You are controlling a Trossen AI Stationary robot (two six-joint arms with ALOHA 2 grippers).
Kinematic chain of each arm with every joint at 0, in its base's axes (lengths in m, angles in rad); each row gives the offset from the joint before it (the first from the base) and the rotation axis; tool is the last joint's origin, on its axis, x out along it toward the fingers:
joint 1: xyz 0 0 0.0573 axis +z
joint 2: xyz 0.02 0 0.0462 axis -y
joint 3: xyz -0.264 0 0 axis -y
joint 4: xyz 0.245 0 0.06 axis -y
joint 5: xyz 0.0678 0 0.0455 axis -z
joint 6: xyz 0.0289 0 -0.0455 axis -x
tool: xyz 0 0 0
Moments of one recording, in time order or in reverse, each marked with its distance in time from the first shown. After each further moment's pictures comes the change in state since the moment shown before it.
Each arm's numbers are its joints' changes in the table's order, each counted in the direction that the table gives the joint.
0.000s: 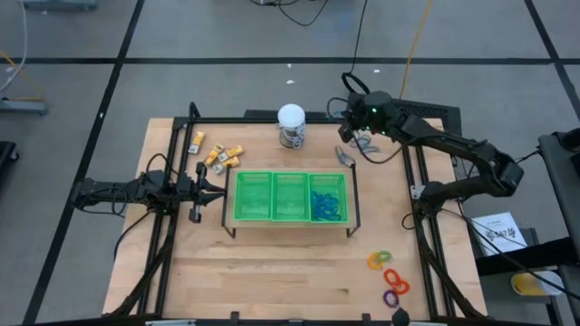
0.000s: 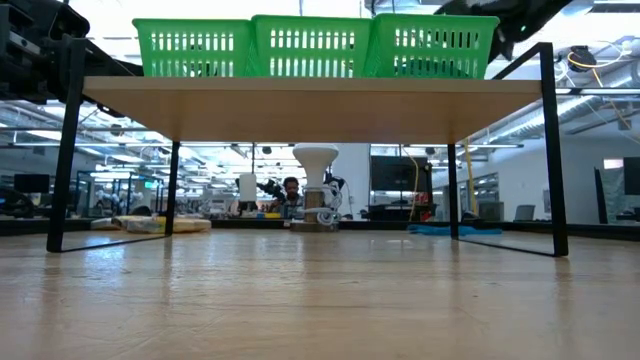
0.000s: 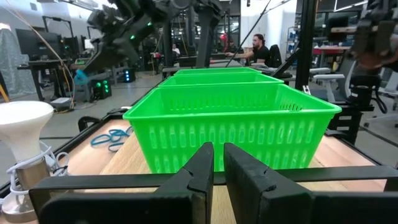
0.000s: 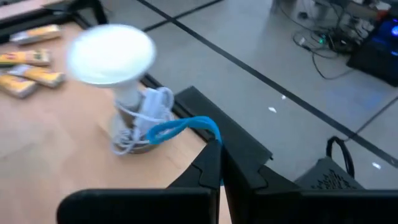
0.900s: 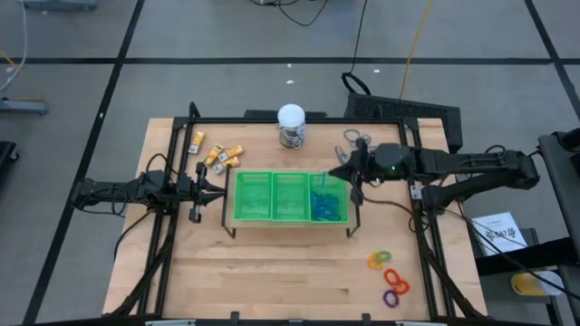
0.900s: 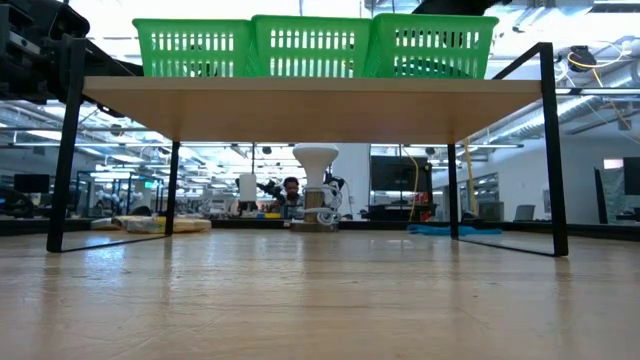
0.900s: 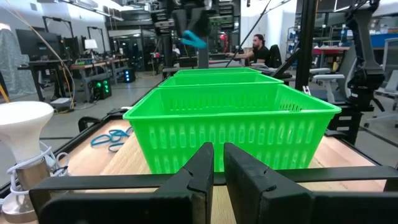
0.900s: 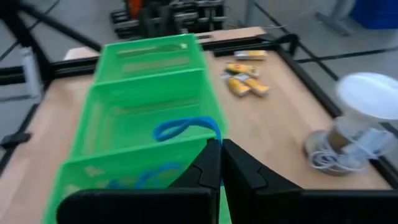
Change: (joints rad) left arm 0.000 0.000 0.000 0.000 0.000 0.000; right arm 0.645 0.223 0.001 -0.117 -0.001 -0.098
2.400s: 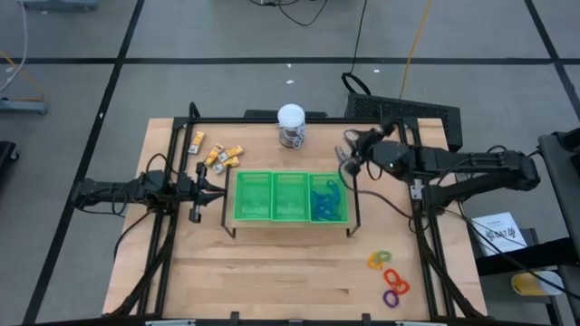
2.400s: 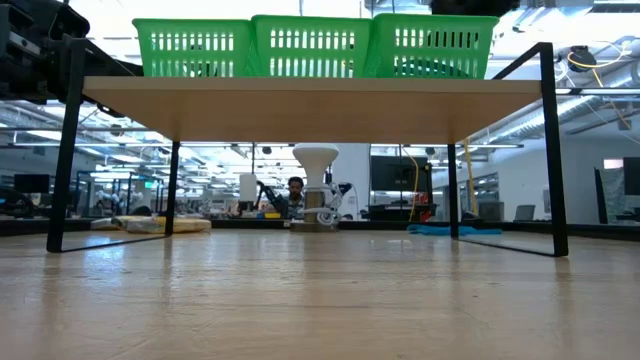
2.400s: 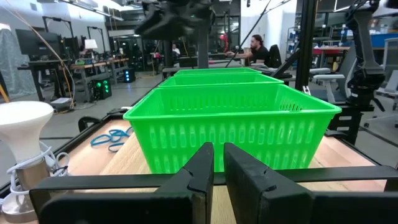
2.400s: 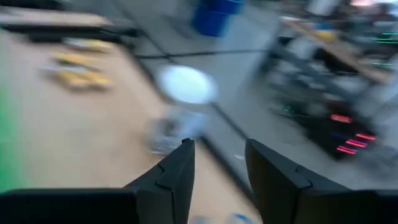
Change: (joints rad) left arm 0.000 0.000 0.000 0.000 0.000 0.000; right arm -0.035 0.005 0.000 -0.066 0.647 0.125
